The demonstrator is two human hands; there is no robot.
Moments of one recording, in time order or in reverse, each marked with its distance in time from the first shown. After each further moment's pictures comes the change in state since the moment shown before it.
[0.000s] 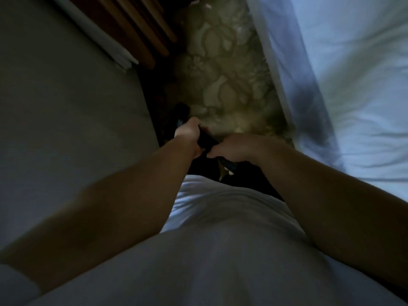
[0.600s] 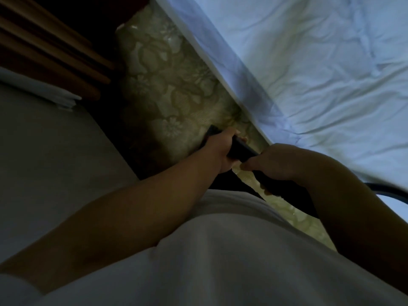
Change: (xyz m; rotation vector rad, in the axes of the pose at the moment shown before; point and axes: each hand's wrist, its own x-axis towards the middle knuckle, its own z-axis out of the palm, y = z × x) left_hand -0.107 -0.108 0.102 0.309 -0.551 -0.173; right_hand -0.155 0.130 0.000 0.336 0.288 0.240
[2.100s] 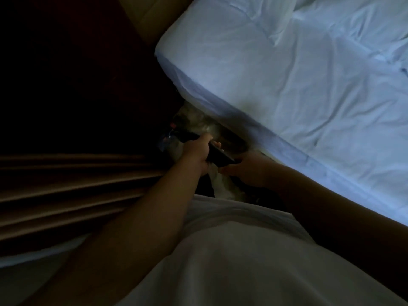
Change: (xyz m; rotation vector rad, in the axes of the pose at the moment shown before) left_hand 0.048 0.494 -0.089 0.266 0.199 0.353; right_hand 0.163 -0.416 -0.082 0.213 0.162 -0.296
